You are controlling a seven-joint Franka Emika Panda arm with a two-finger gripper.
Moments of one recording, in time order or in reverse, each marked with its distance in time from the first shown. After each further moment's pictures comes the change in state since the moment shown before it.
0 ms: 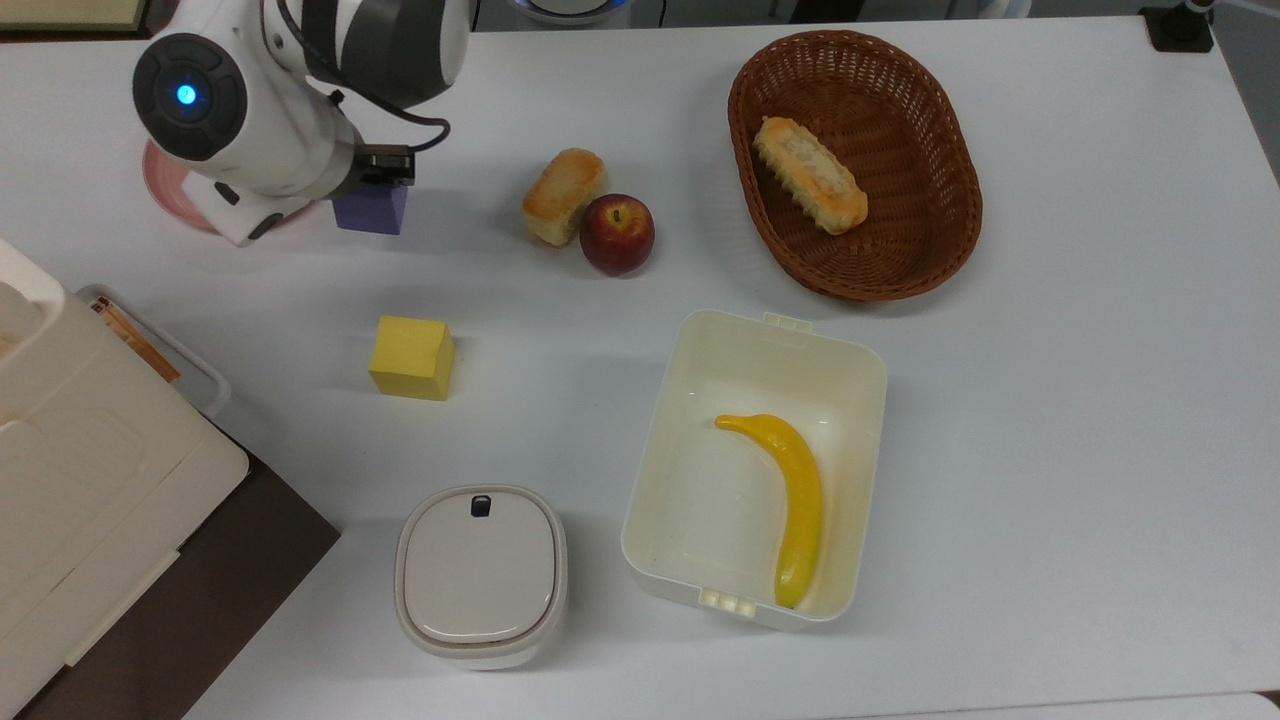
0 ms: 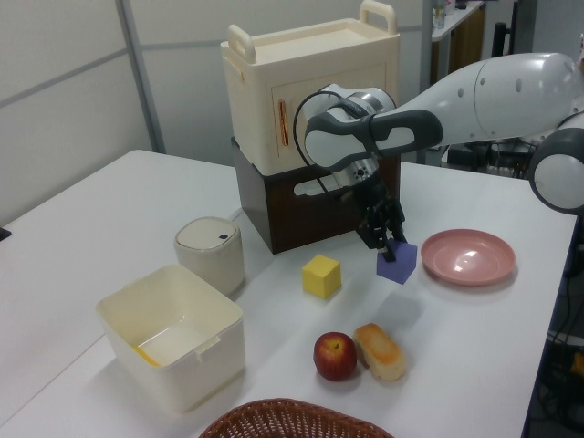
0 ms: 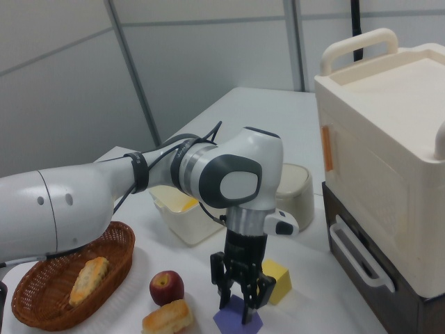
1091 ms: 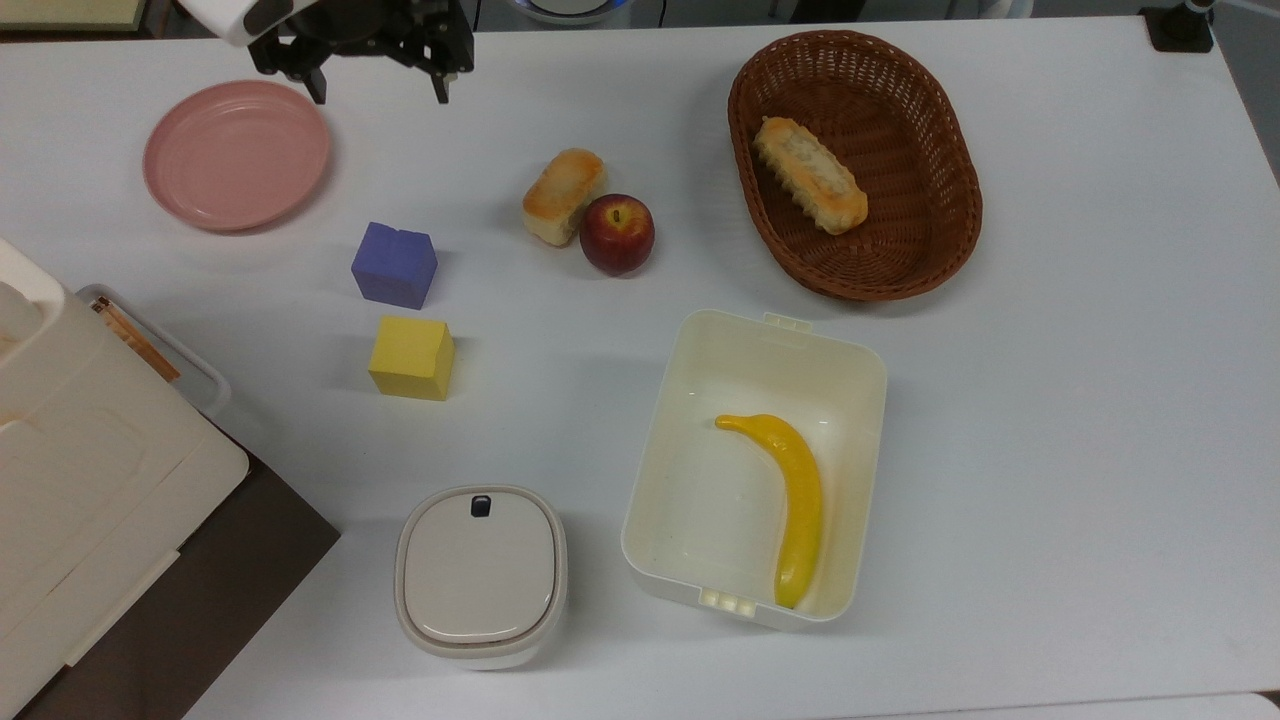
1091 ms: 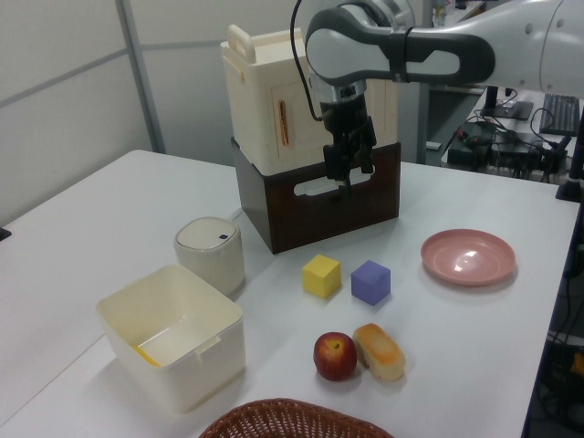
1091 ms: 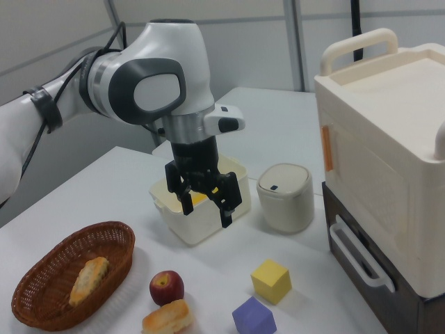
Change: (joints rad) arm 0.000 -0.223 0.118 0.114 0.017 0.007 0.029
